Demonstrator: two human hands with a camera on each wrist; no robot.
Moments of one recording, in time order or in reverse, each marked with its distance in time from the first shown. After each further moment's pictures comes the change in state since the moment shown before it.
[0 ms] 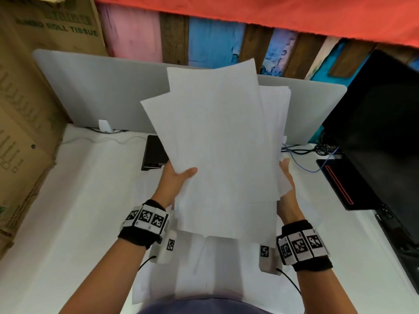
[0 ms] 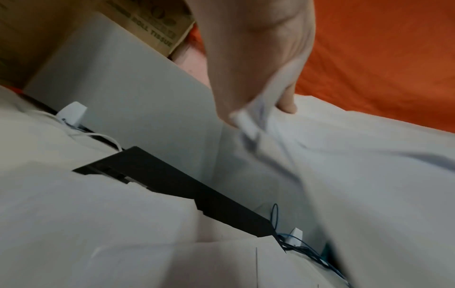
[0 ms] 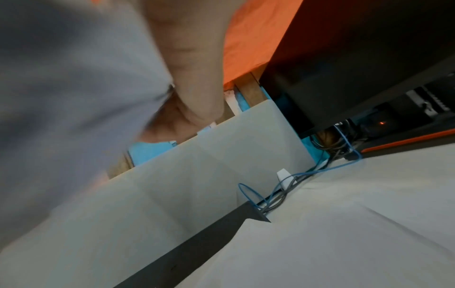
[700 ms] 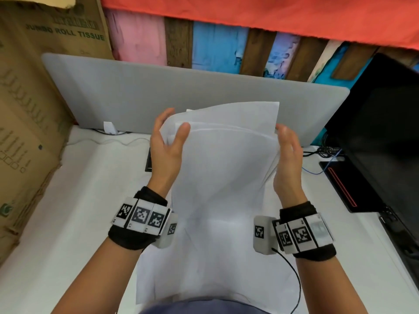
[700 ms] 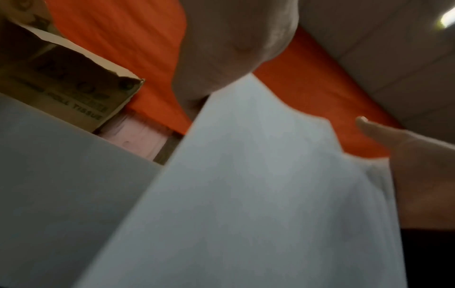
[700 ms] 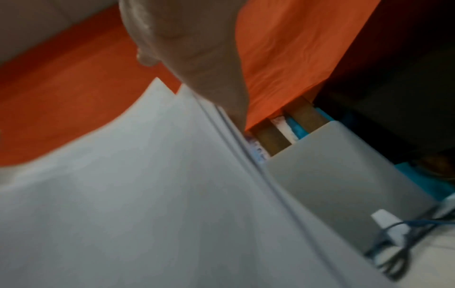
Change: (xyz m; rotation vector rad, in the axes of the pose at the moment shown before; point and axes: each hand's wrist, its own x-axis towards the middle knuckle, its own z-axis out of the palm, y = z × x) left_hand -0.020 0.086 0.008 -0.096 0.197 0.467; right_hand -0.011 -0.062 0.054 0.011 0.096 -0.353
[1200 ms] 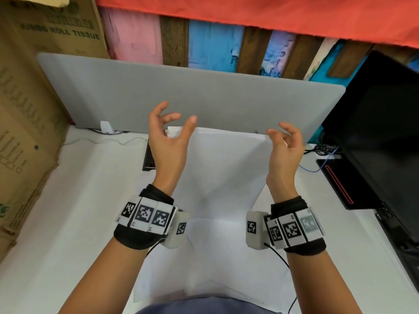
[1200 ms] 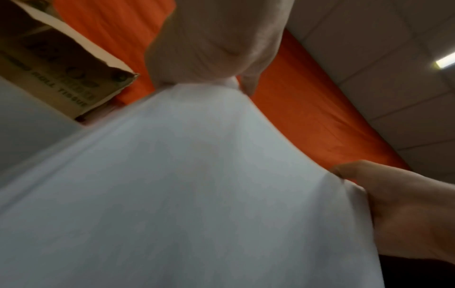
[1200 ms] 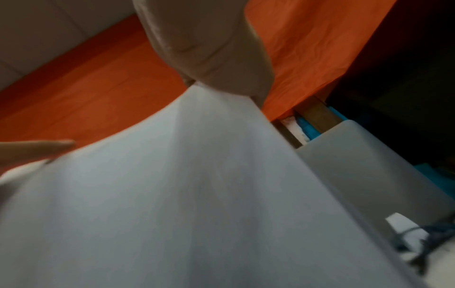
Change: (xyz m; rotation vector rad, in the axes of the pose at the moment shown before) left_hand 0.003 -0.004 0.016 0.111 0.130 0.107; right_hand 0.009 0.007 0.004 -0.027 0.235 -0.046
